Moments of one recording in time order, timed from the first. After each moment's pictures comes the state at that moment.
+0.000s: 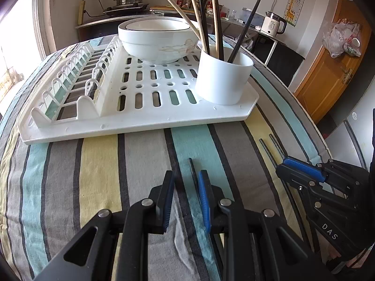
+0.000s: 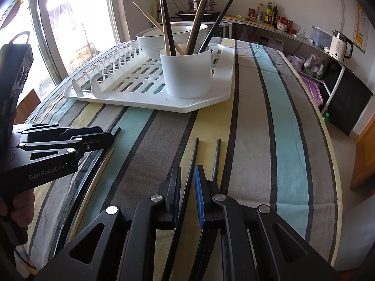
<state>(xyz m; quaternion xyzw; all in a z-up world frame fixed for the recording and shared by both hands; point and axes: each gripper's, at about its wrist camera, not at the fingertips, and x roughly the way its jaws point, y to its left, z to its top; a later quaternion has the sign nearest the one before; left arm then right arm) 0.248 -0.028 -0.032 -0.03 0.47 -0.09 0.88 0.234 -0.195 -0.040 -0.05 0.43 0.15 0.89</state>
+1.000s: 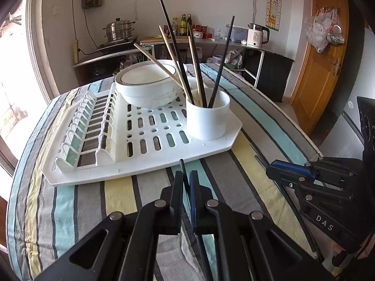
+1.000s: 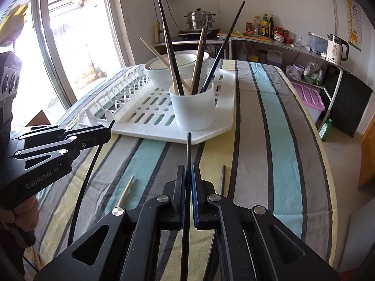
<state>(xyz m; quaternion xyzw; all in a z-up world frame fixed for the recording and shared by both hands) 0.230 -0.035 0.025 0.03 0.38 -0.11 0.92 0.223 -0.195 0.001 0.00 0.37 0.17 0.91</state>
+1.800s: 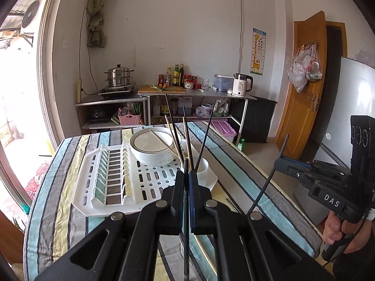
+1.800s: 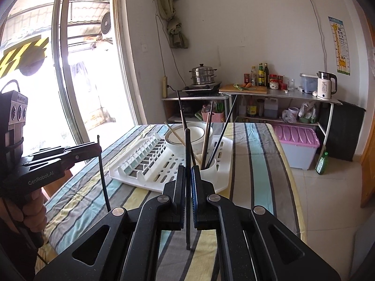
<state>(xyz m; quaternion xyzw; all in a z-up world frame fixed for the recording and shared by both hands) 0.174 -0.002 0.125 0.00 0.25 -0.14 0.96 0.163 -0.205 0.098 0.03 0.23 0.17 0.96</state>
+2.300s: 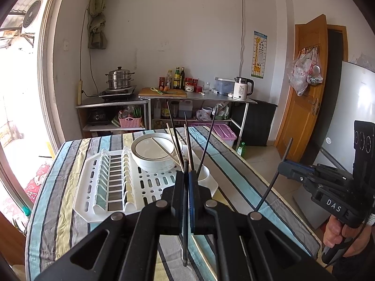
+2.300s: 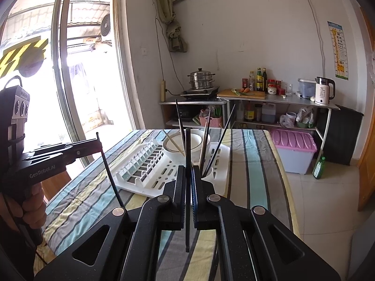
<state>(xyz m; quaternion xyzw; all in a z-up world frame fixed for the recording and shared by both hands) 0.179 0.001 0.139 -0.01 0.25 -0.14 0.96 0.163 -0.209 0.113 0.03 0.22 0.17 0.96</state>
